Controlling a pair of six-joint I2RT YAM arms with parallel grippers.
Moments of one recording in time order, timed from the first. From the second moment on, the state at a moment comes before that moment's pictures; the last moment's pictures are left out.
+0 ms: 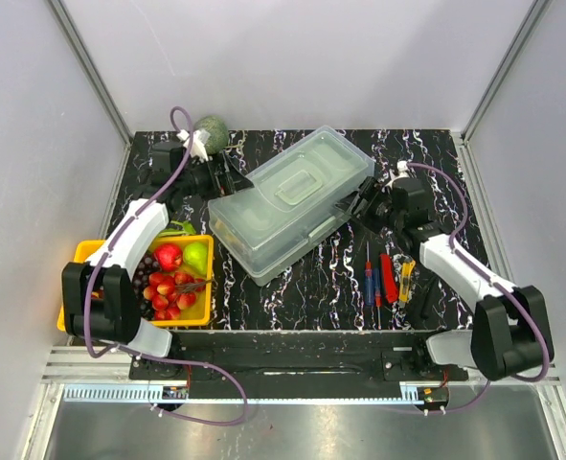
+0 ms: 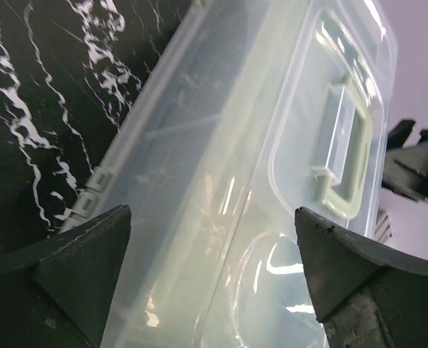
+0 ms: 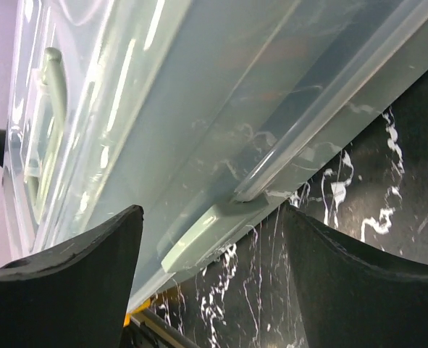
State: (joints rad) left arm -0.12 1.46 1.15 -0.21 0.62 -0.46; right arm 0.29 1.27 0.80 0.00 -0.29 0.82
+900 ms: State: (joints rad) left arm -0.25 1.63 1.36 -0.32 0.40 -0.40; right arm 0.21 1.64 1.08 0.19 -0.40 0.84
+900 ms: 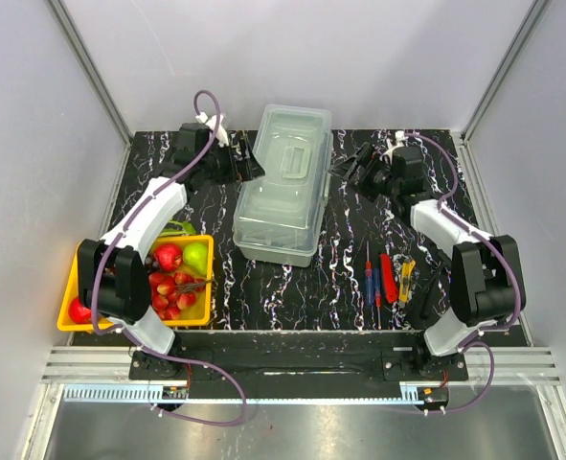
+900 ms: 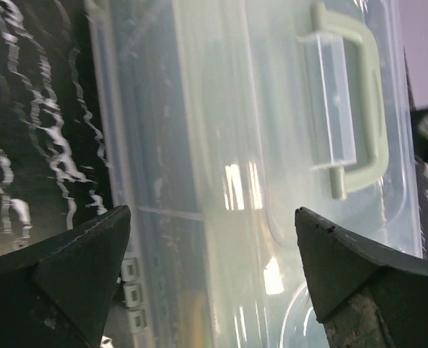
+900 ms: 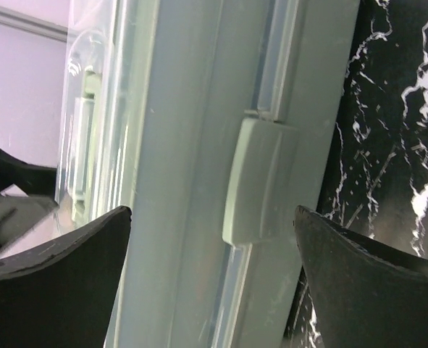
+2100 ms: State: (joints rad) left arm -0.18 1.54 1.40 -0.48 0.30 -0.38; right arm 0.14 2.16 0.87 1.25 -0.65 1.57
